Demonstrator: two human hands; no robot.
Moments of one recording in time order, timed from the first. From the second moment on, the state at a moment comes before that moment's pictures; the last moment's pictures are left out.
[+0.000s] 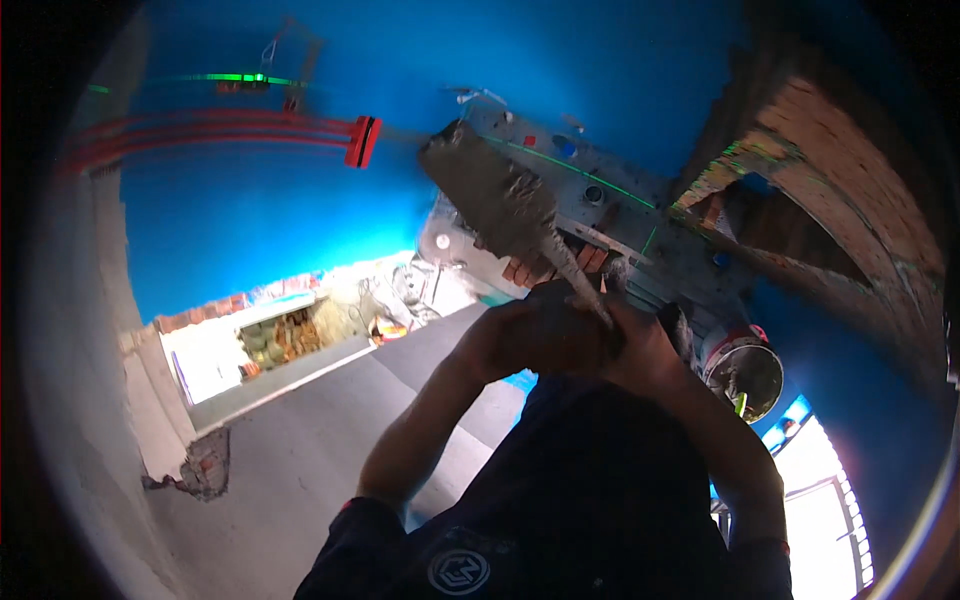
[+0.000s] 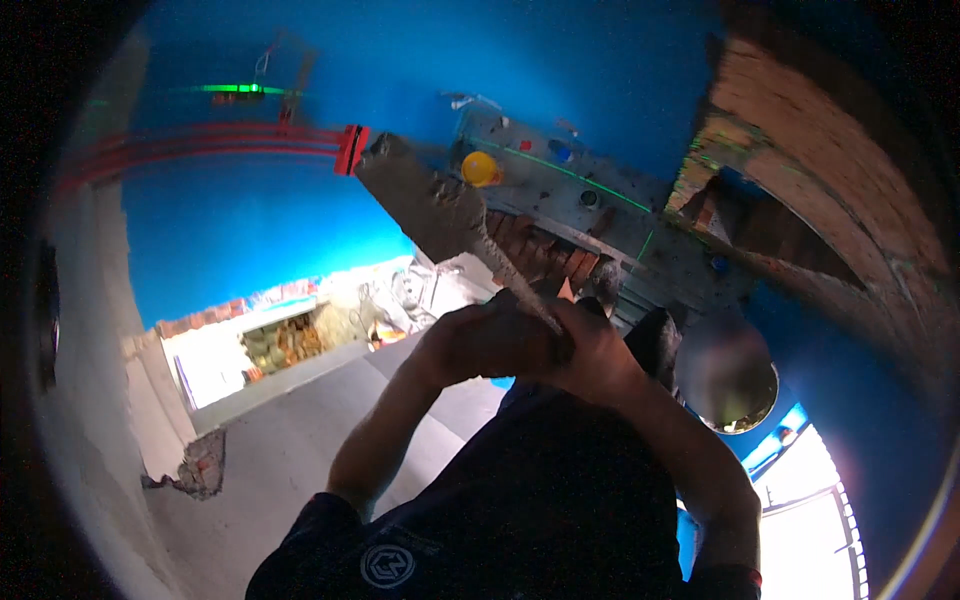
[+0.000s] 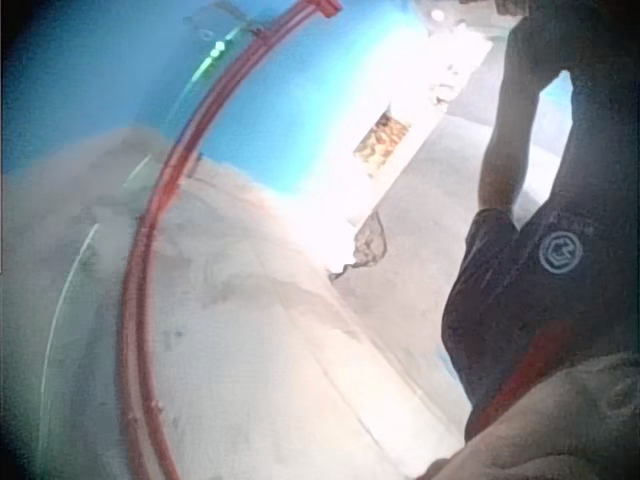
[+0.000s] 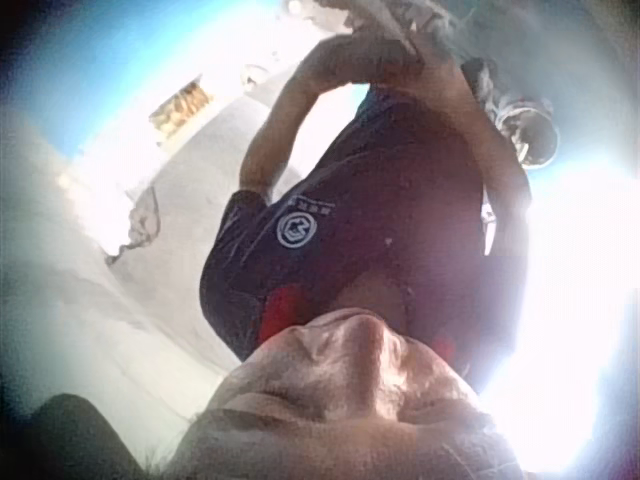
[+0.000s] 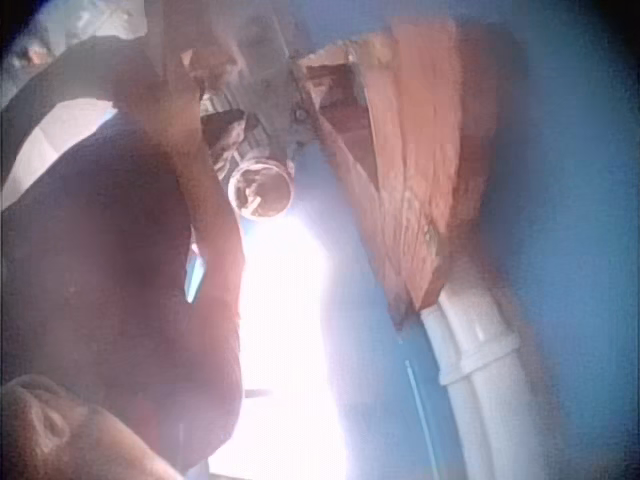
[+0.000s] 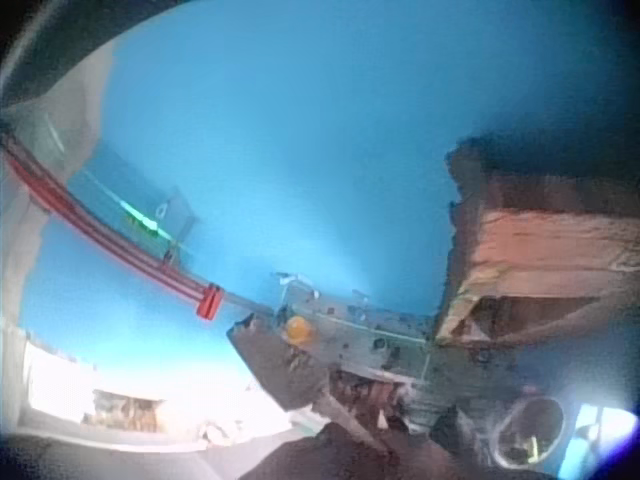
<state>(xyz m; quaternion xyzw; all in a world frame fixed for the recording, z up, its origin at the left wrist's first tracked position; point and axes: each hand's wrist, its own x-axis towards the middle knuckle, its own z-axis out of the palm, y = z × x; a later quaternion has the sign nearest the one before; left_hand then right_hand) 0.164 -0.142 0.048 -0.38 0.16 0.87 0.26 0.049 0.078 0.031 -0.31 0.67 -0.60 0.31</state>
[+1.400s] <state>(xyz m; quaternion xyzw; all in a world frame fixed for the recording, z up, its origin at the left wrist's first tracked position) 0.090 -0.221 -0.123 -0.20 0.25 0.86 0.39 0.076 0.122 0.022 -0.24 0.93 -0.25 0.12</state>
